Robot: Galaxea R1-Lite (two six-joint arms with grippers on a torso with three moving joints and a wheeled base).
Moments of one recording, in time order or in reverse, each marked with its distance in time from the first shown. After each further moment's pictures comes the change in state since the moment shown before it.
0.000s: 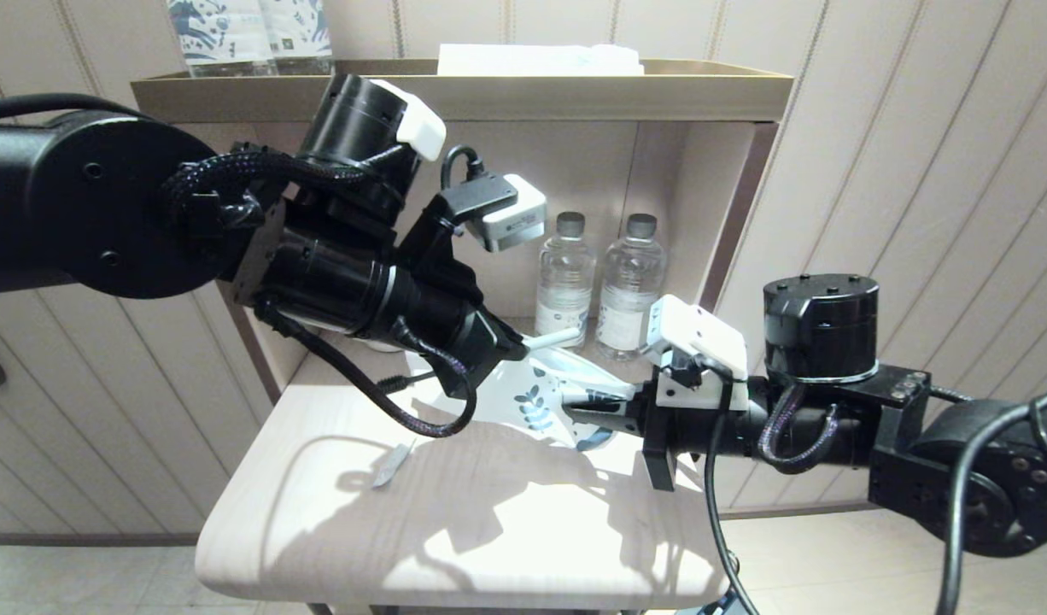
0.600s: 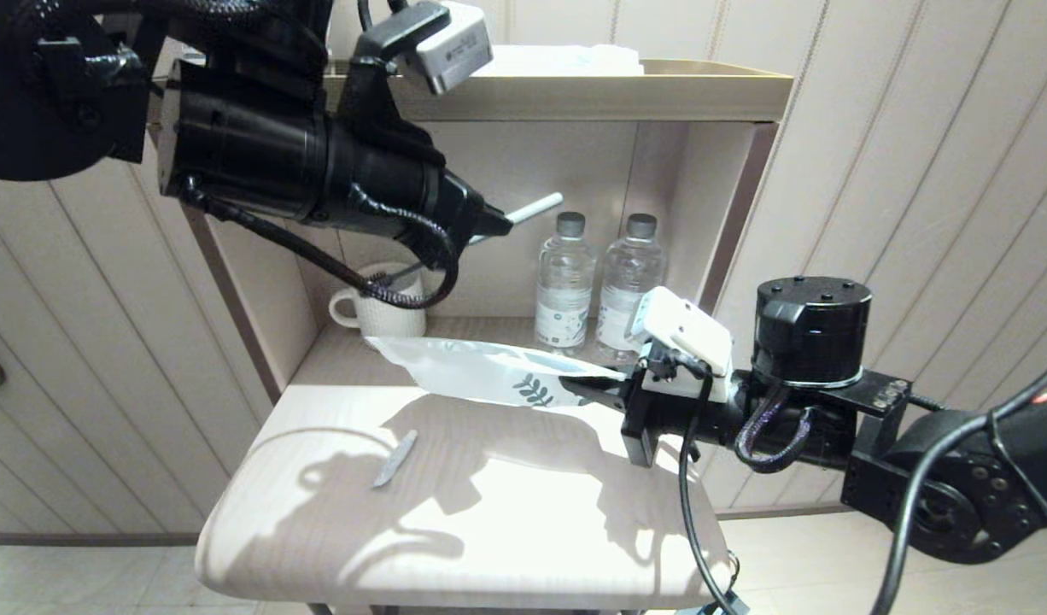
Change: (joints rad) left arm 0.065 -0.016 -0.217 -0.026 0.004 -0.092; right arm 0.021 0.048 0.015 -0.160 -0.146 -0.009
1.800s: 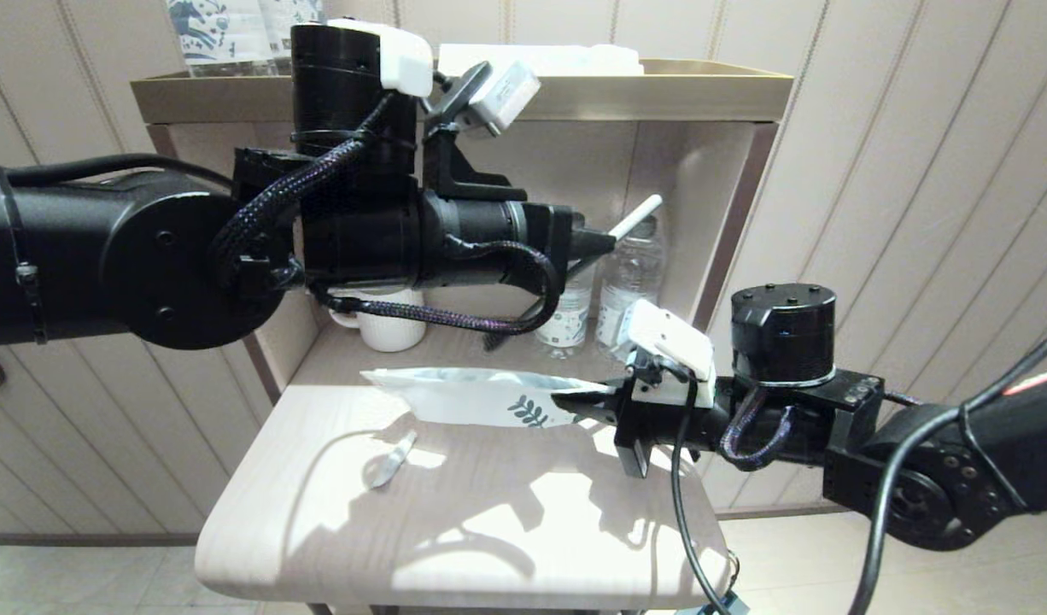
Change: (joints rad) left arm -0.089 0.030 0.334 -0.596 -0.199 -0.453; right arm -0.013 0.034 -0.040 0.094 0.067 0.022
